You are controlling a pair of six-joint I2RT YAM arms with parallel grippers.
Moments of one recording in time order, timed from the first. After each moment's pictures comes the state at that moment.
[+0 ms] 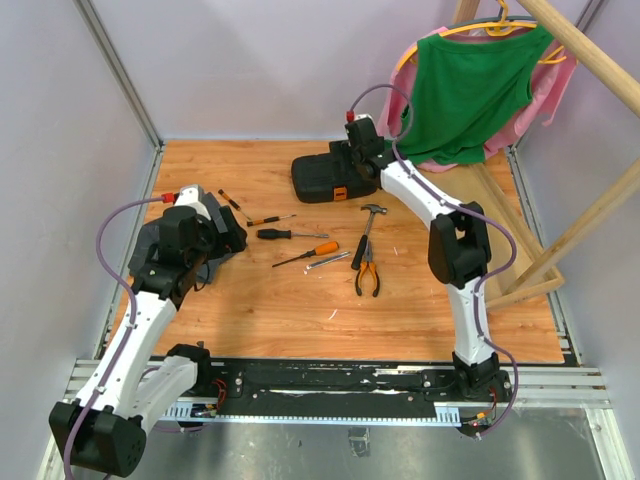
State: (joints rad) left arm -0.17 0.85 0.75 -0.42 -0.05 -0.38; right arm 0.49 2.16 1.91 -0.46 0.21 0.22
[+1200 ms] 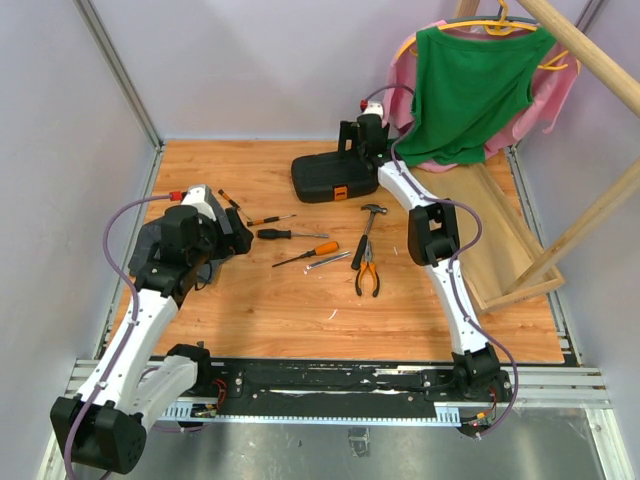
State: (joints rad) left arm -0.17 0.86 0.74 -0.39 0.05 -0.35; right arm 0.37 2.70 2.45 -0.14 0.20 0.21
